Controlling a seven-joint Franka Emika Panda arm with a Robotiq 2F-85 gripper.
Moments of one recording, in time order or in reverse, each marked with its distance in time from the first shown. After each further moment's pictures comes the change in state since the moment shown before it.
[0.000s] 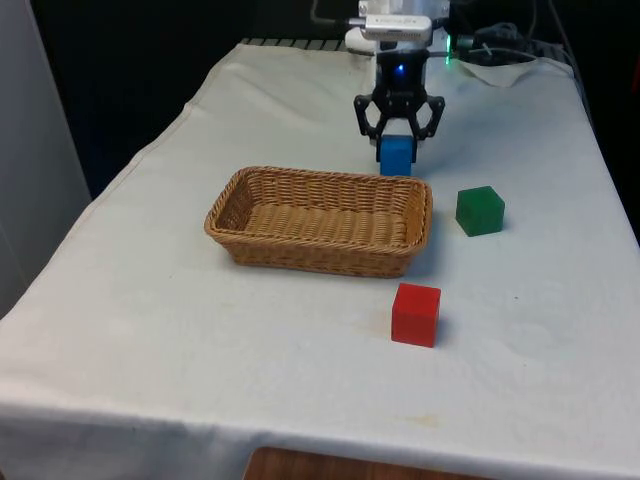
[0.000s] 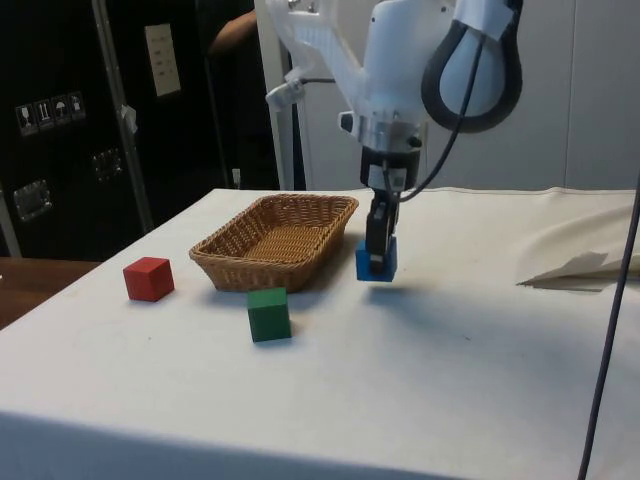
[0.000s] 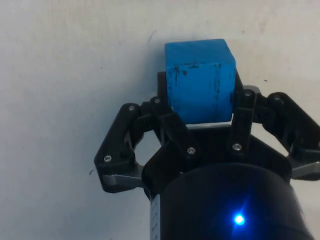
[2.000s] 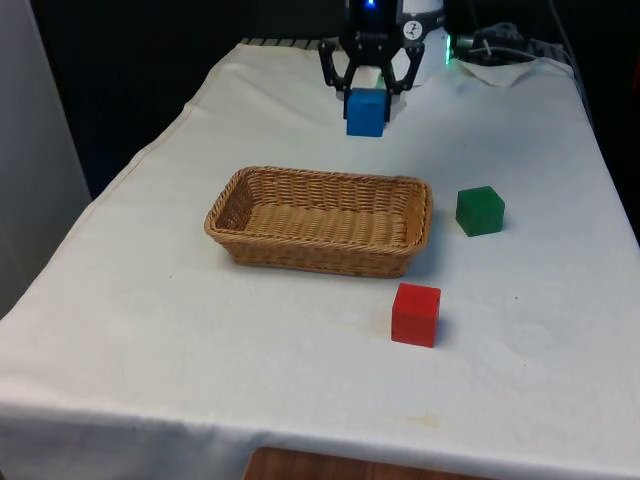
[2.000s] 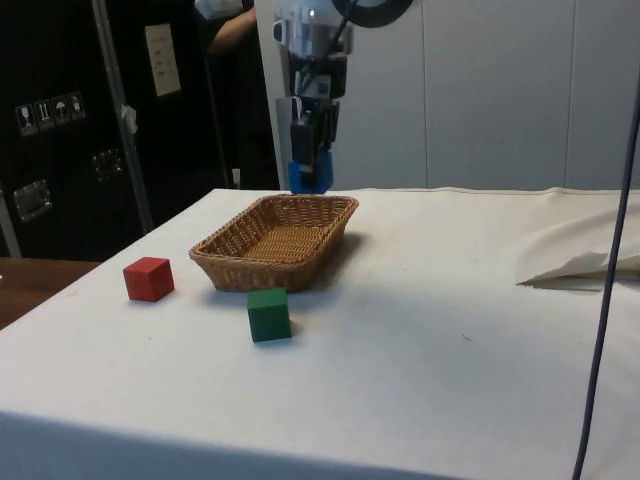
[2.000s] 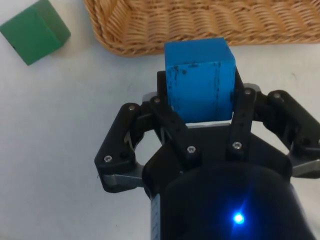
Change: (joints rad) arm -0.003 -0.108 -0.052 0.320 0.000 -0.423 -0.011
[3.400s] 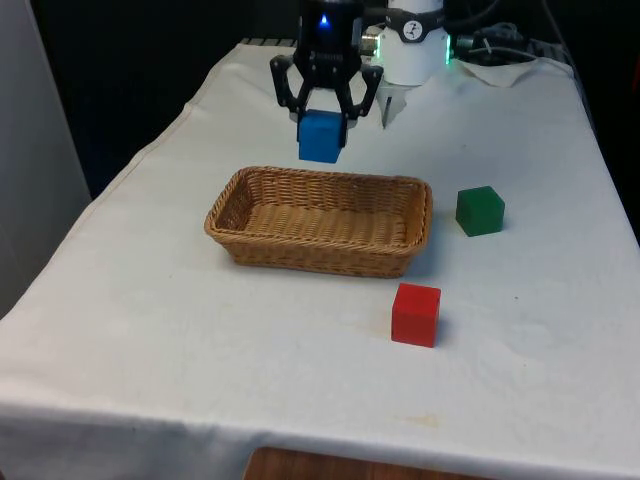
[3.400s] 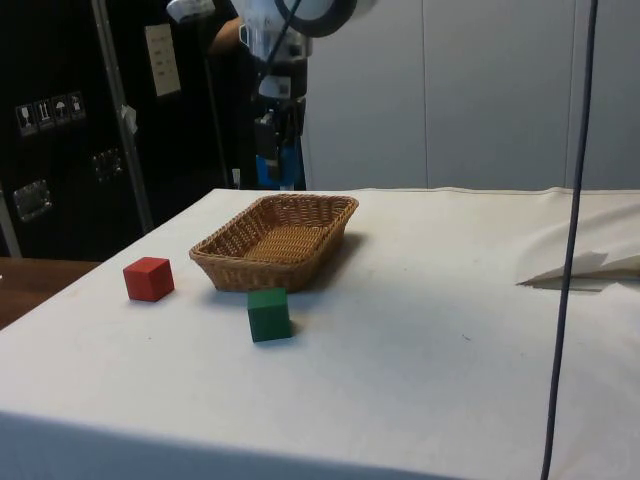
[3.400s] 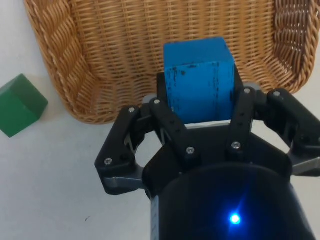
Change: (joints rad) arm -0.004 0.196 -0.064 0.251 0.000 -0.046 -0.035
